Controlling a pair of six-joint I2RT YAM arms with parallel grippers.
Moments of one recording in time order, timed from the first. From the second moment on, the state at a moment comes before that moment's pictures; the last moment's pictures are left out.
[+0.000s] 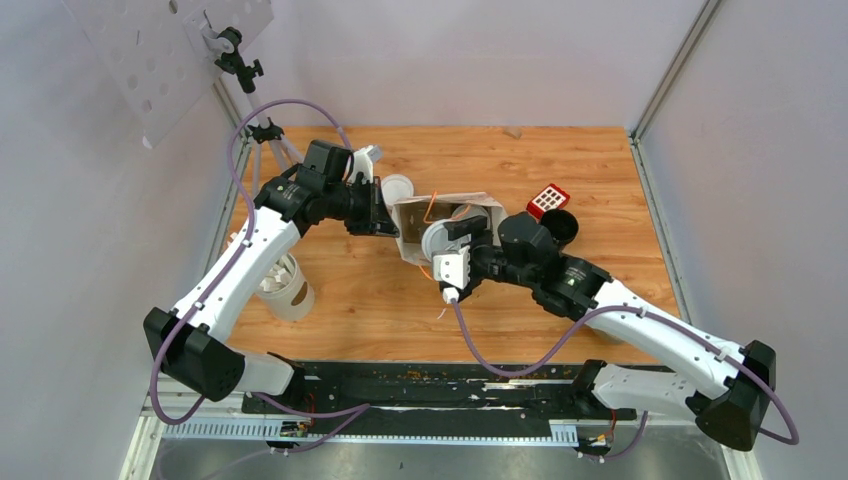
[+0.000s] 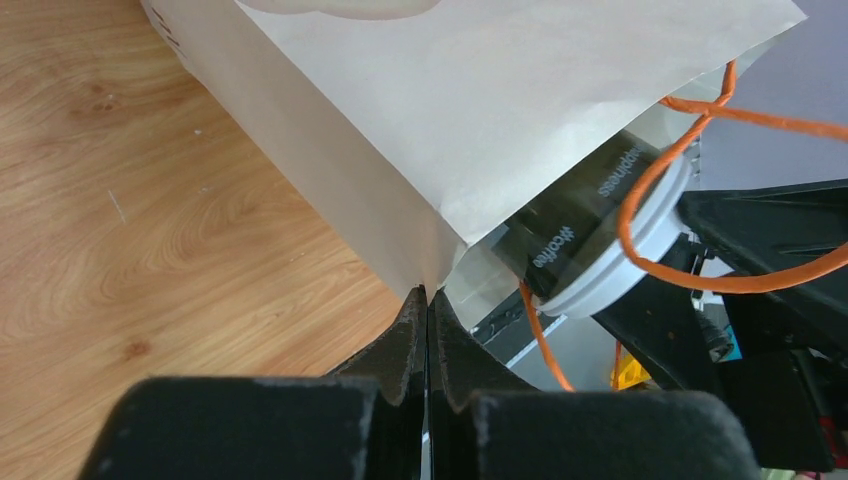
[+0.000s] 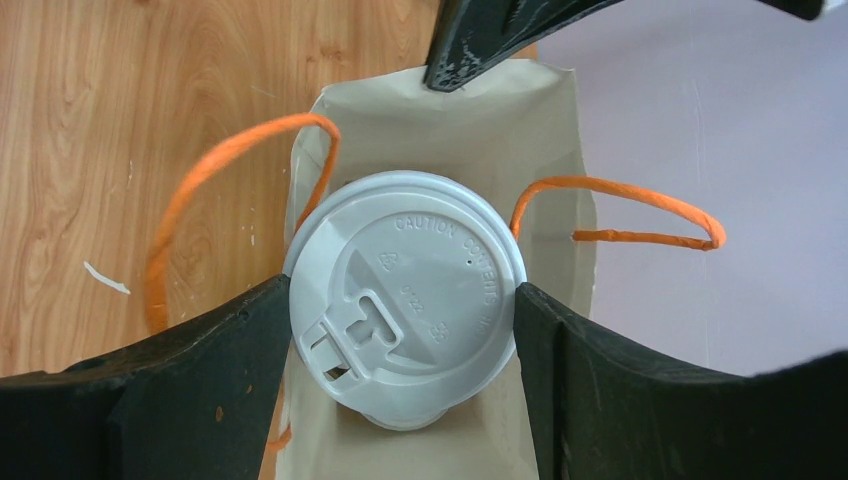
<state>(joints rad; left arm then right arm) -0.44 1.36 1.40 -0.86 0.46 -0.46 0.91 1.07 0.98 -0.28 -0.20 -0.98</state>
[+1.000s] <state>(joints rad) -0.44 1.36 1.38 -0.86 0.50 -0.43 0.83 1.20 0.91 -0.02 -0.32 -1.18</state>
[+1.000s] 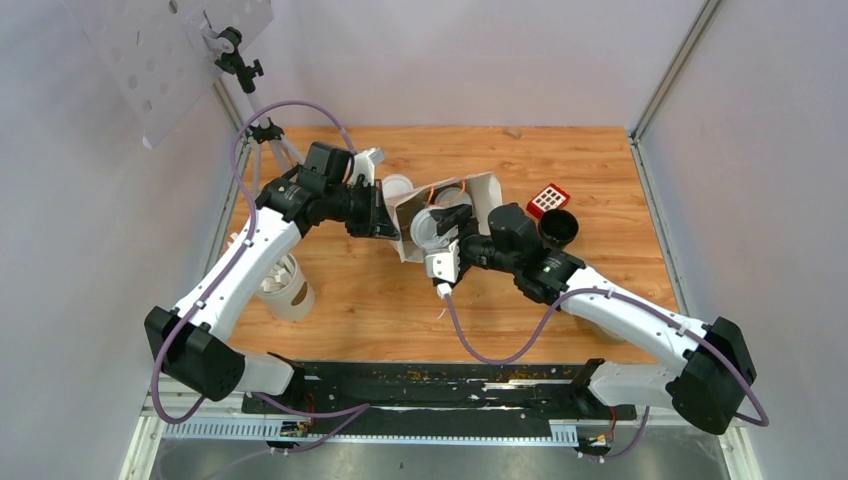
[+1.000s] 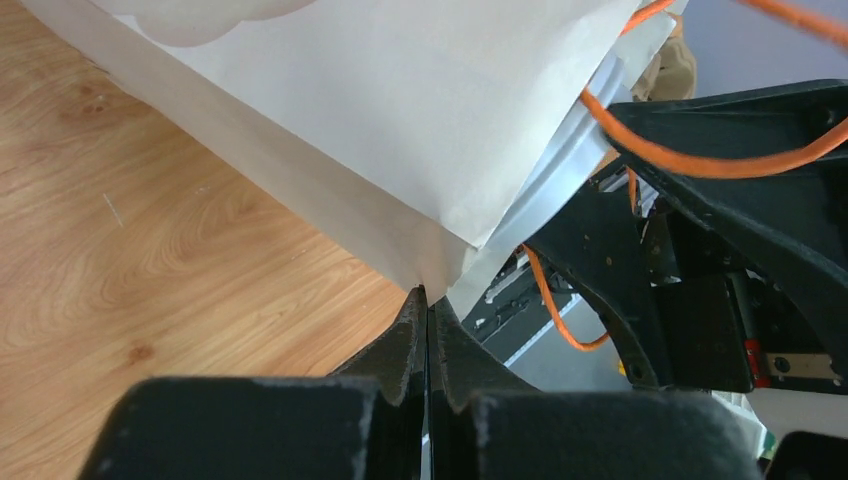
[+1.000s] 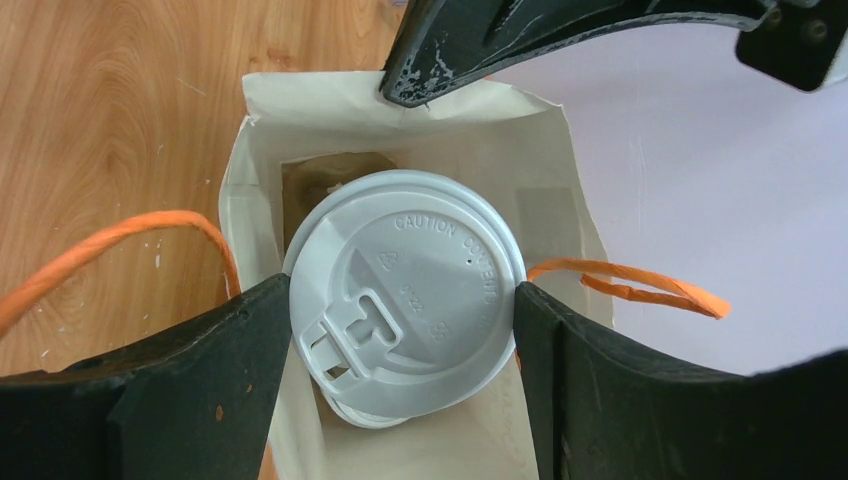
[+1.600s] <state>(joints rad) -0.44 1.36 1.38 -0.93 0.45 -0.41 0.81 1.29 0.94 -0.13 -0.40 -1.32</state>
